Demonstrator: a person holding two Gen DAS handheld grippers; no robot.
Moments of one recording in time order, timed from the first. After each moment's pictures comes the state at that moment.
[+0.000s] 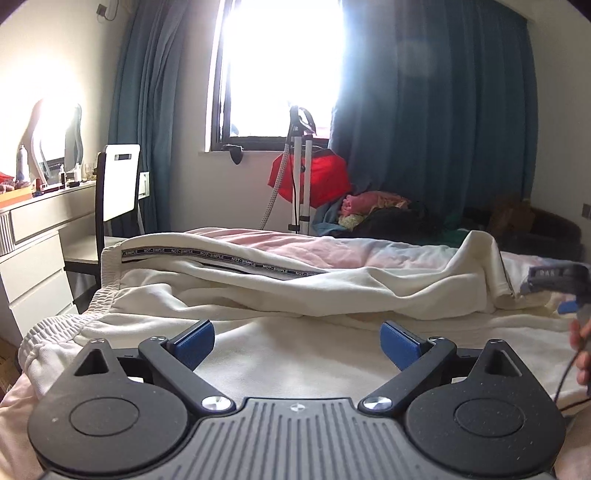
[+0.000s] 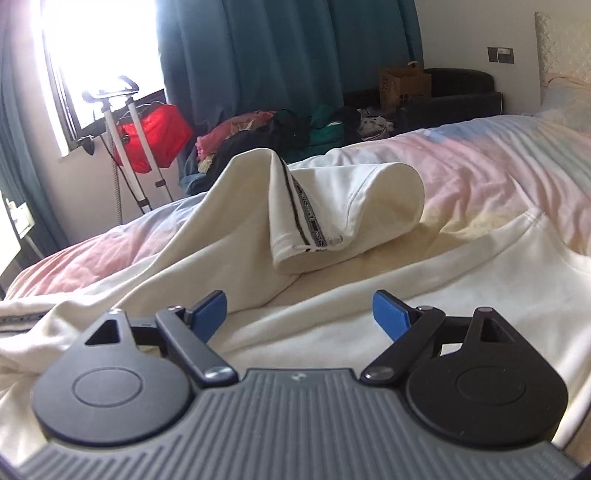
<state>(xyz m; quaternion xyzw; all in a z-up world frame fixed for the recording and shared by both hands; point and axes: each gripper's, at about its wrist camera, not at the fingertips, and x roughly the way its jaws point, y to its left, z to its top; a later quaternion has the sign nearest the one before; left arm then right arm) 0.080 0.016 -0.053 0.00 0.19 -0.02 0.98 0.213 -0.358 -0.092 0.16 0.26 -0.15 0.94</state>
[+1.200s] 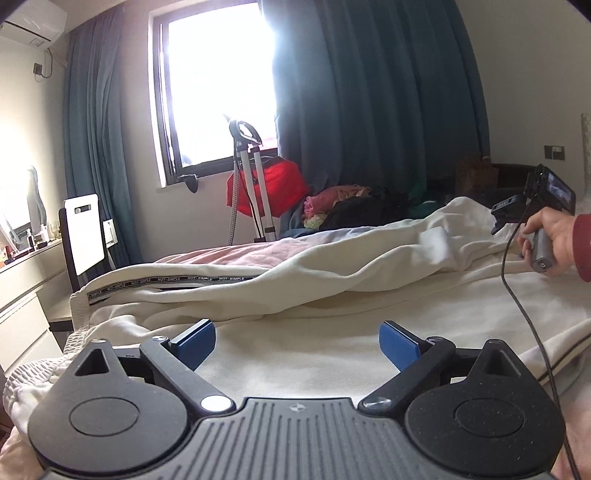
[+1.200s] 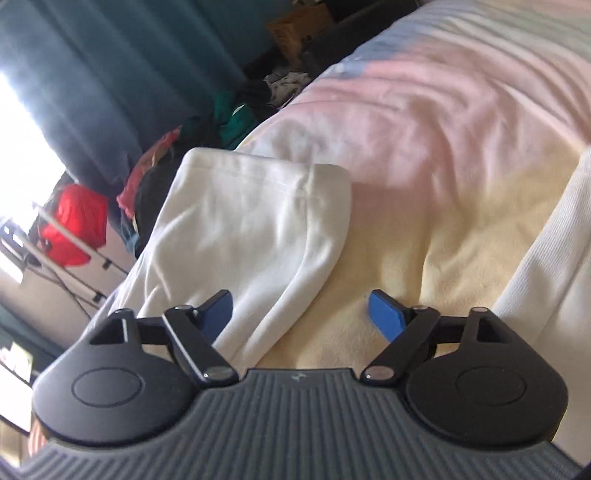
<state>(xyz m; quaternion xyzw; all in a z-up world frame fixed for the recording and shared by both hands) 0.067 -0.030 -0.078 0.10 0.16 -0.08 0.98 0.321 -0.530 -0.159 0.38 0.24 -0.22 0.87</state>
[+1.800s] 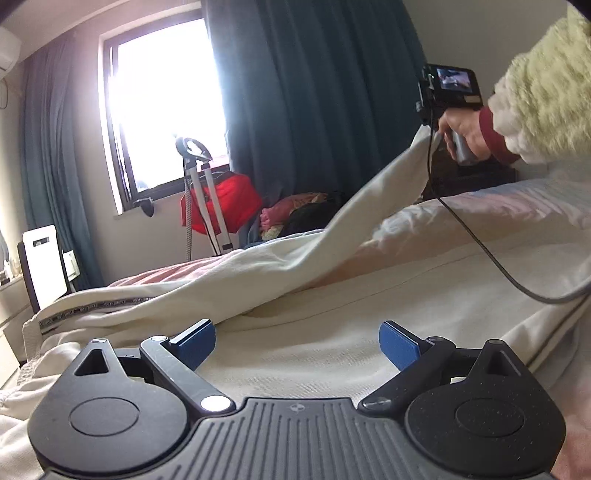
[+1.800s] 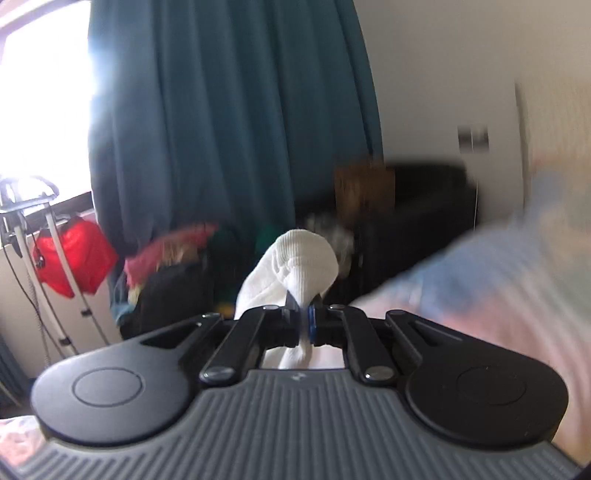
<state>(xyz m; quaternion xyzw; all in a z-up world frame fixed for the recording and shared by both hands) 0.086 -0.067 -0.113 0.15 0.12 -0.14 0.97 0.383 -0.505 -0.006 0.11 0.09 -0.27 0.95</state>
